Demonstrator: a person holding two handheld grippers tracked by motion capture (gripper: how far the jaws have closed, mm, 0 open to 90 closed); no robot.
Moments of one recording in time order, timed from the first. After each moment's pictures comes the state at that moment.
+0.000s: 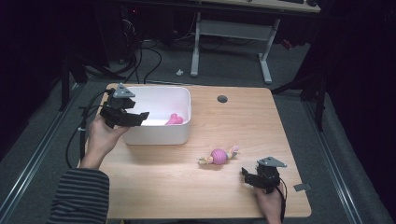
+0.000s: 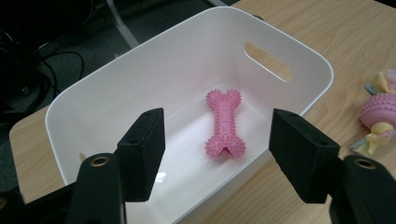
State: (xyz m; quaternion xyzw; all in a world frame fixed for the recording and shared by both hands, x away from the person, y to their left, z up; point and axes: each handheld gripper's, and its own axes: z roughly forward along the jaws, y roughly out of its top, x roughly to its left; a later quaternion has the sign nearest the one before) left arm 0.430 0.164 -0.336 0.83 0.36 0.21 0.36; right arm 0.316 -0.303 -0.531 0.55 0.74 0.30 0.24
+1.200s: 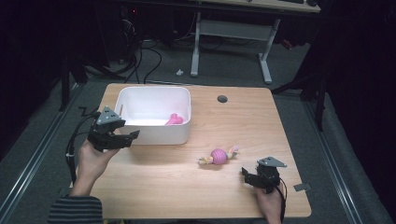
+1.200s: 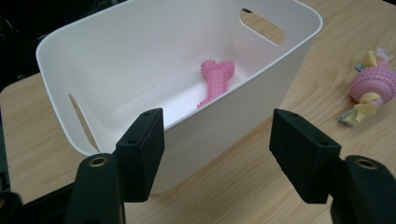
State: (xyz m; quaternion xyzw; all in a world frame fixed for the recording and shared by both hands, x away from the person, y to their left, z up) left arm 0.385 0.191 -0.377 0.81 0.38 0.21 0.38; right arm 0.316 -0.303 -0.531 0.55 0.74 0.30 0.24
